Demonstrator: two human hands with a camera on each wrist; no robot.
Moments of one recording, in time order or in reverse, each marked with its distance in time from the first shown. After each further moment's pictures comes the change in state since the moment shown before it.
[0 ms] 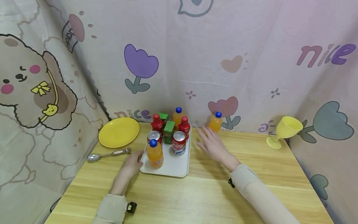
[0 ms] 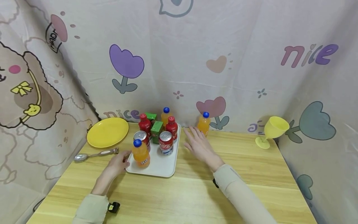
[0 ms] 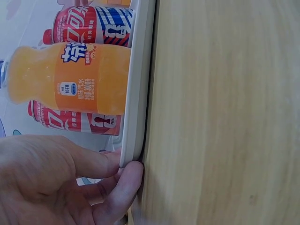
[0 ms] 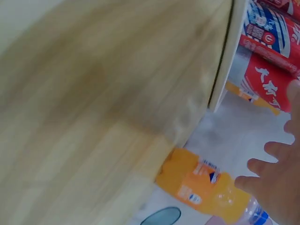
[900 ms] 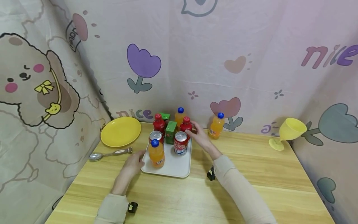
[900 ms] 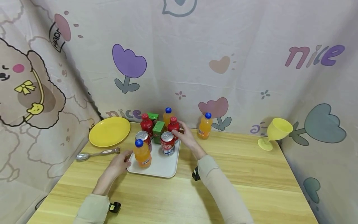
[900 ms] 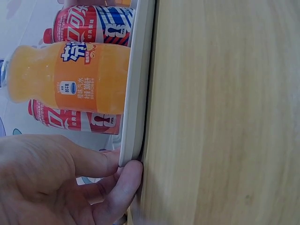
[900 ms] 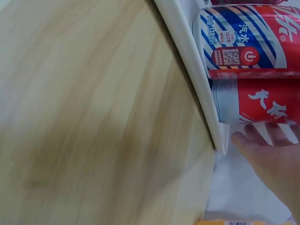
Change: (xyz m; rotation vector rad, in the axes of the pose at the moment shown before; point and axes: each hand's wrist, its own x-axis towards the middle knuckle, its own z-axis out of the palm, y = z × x) left_hand 0.001 -0.003 0.003 0.018 0.014 0.000; right_hand 0.070 -0.023 0.030 1.033 -0.031 0.372
